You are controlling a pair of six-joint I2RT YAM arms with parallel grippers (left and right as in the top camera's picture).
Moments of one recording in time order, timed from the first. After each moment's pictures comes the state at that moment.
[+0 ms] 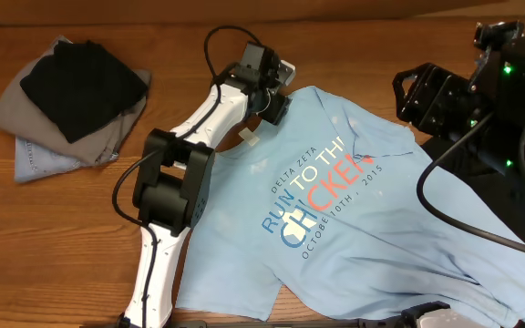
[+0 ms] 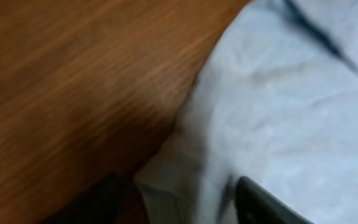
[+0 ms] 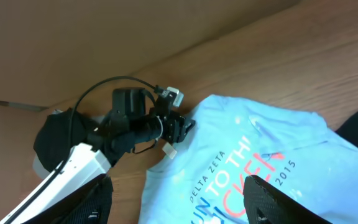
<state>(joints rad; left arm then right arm) -0.39 2.41 1.88 -0.52 0.21 0.14 0.24 1.35 2.03 -1.36 -0.06 0.56</state>
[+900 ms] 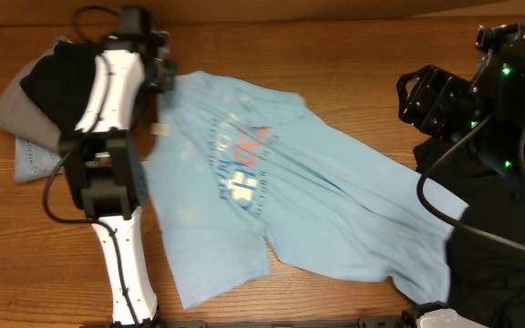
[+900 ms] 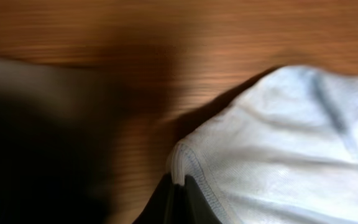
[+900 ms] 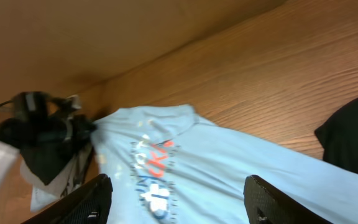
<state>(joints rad) 0.05 2.43 2.19 -0.97 0.04 0.04 0.24 1.35 2.03 -1.37 -0.01 0.56</state>
